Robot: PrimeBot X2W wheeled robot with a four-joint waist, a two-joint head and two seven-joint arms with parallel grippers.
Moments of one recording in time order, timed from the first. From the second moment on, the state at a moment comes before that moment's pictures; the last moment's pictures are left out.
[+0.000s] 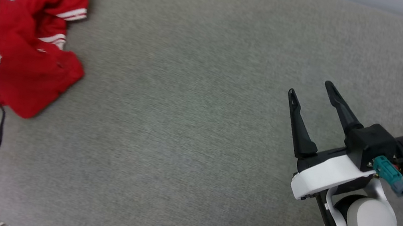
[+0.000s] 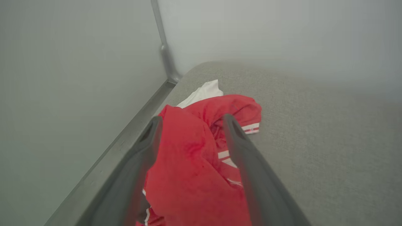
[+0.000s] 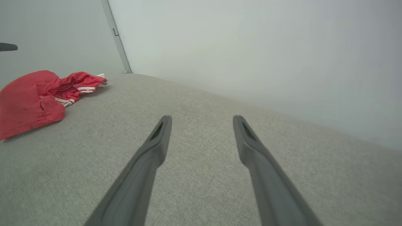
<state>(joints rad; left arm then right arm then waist) -0.77 0.43 0.13 0.63 -0.38 -0.10 0.25 -0.35 -0.05 0.19 0.07 0.02 0.13 -0.02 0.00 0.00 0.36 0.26</state>
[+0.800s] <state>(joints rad) -0.80 0.49 0.20 0.86 -0.60 -0.09 0.64 -0.41 -0.05 0.20 0.10 0.03 0.13 -0.05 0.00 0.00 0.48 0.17</state>
